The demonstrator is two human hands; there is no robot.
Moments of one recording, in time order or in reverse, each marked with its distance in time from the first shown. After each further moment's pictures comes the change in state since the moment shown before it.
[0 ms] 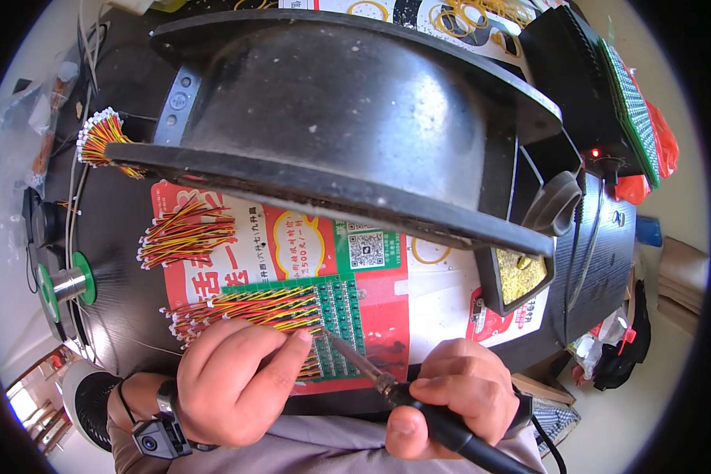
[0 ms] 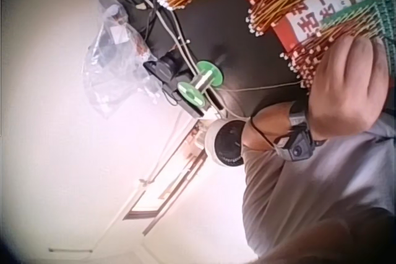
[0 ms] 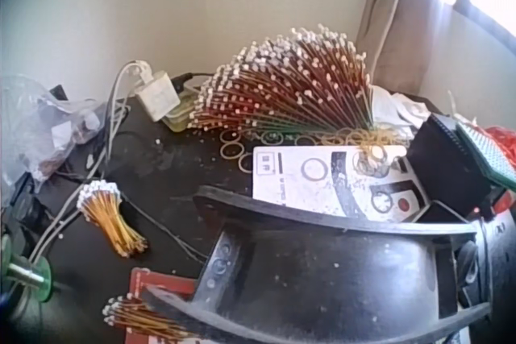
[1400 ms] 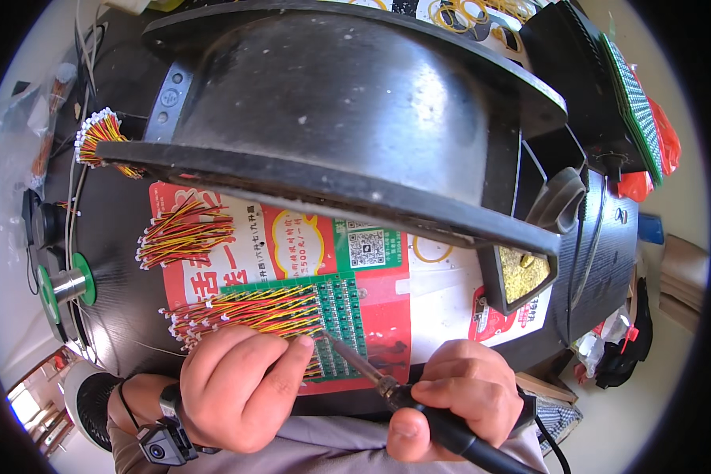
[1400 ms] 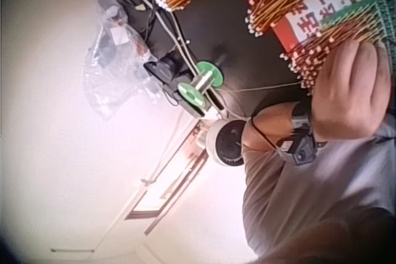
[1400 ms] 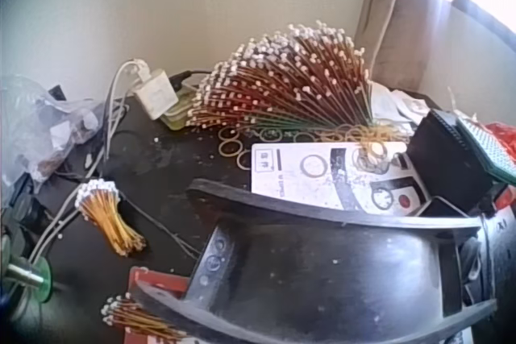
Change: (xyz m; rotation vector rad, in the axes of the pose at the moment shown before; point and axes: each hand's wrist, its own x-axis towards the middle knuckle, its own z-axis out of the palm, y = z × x) left_hand 0.007 0.006 -0.005 0.072 -0.059 0.037; right_hand -0.001 -0.004 0.004 -0.059 0.036 0.060
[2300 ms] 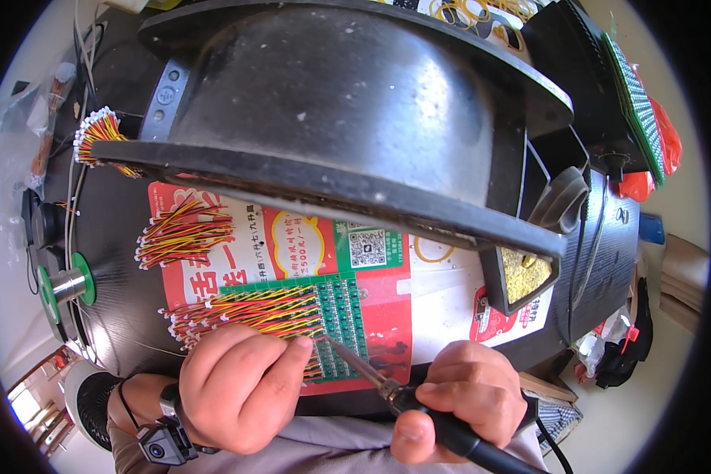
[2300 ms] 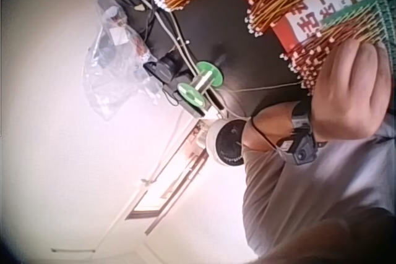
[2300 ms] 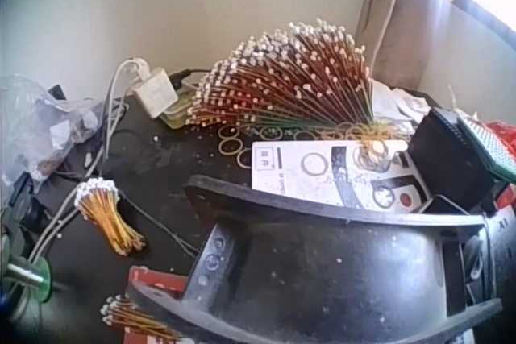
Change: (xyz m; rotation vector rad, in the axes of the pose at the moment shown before) left_hand 0.000 -0.001 0.002 -0.015 0.031 0.004; right_hand 0.001 -0.002 0.001 -0.003 0.008 0.000
